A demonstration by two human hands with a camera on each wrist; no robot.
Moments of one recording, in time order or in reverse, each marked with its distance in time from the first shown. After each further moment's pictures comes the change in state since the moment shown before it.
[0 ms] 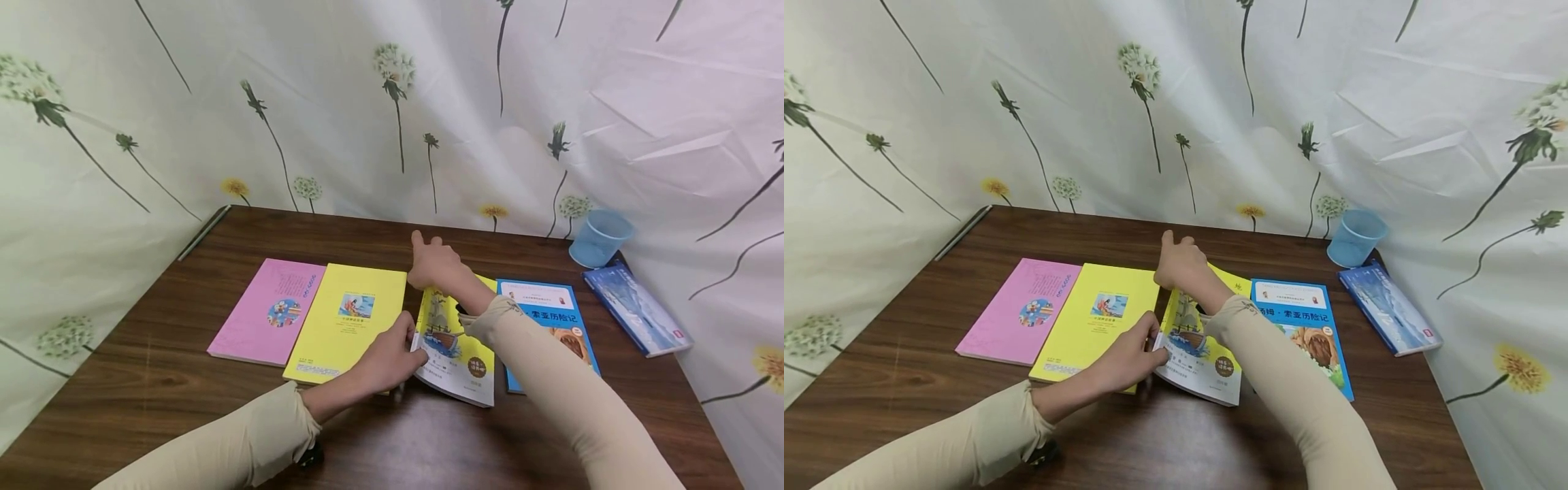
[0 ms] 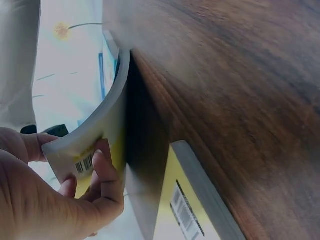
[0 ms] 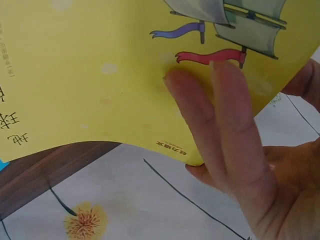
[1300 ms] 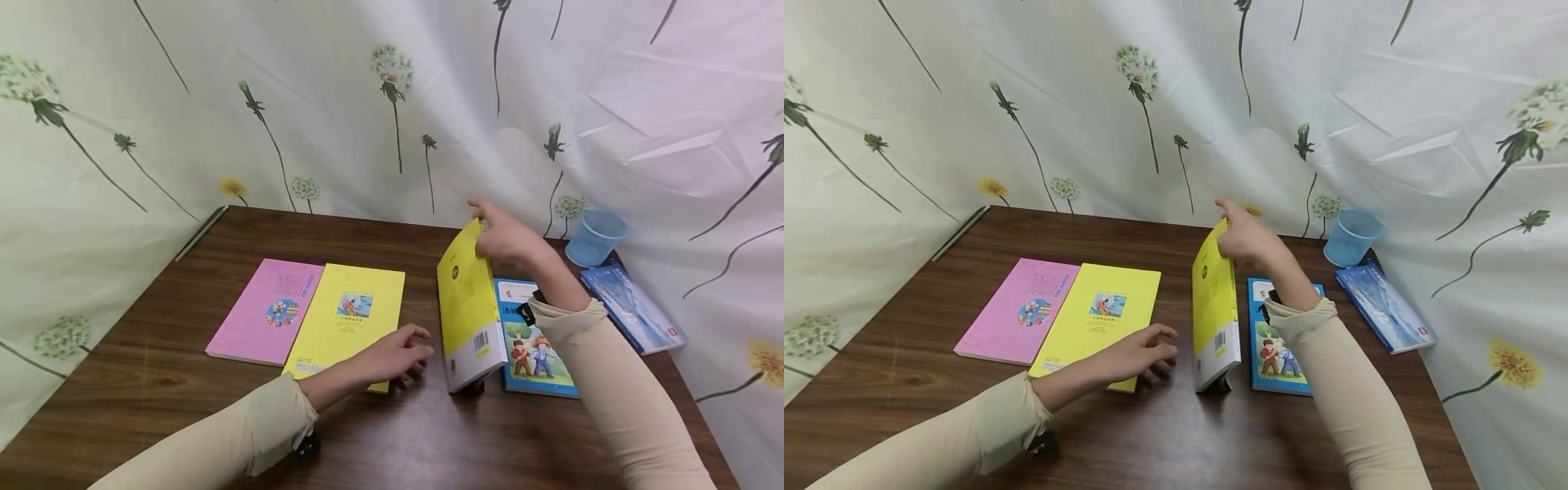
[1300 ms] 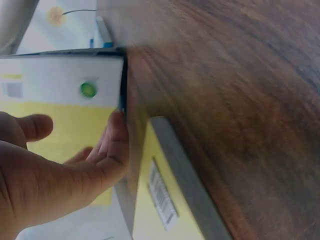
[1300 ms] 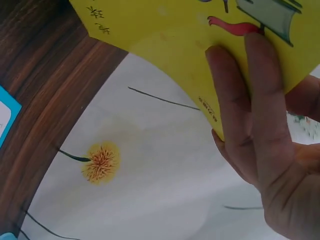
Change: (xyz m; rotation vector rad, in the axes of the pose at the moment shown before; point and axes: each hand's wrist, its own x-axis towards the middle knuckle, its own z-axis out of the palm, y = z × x) left_hand 0.010 -0.011 0.000 -0.205 -0.206 -0.090; right_hand -0.041 0.080 -0.079 0.617 -0.046 -0.149
